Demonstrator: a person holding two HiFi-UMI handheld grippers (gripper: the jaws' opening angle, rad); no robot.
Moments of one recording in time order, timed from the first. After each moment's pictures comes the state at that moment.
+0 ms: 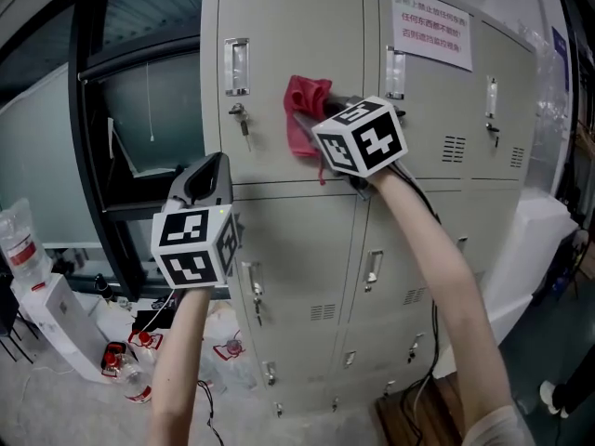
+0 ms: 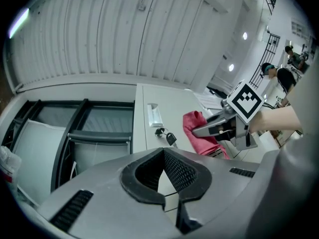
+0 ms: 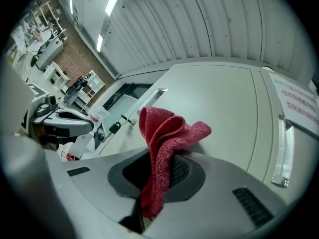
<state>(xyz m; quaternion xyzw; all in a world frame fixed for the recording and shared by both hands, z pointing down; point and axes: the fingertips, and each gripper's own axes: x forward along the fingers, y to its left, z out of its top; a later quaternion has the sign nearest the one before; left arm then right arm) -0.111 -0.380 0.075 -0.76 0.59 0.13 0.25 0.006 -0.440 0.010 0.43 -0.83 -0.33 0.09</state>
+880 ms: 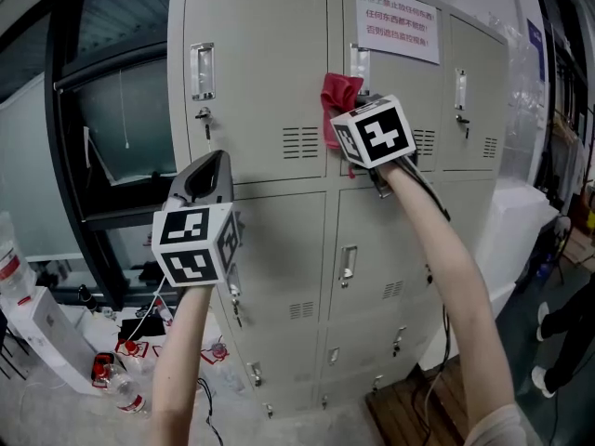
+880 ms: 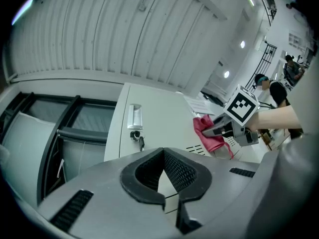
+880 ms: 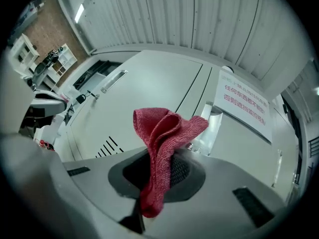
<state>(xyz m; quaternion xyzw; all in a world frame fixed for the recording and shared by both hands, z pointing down) -0.056 -0.378 0.070 -0.79 0.55 0.14 0.25 0.138 -0.447 0.002 0.60 -0.73 -0.29 0.13</state>
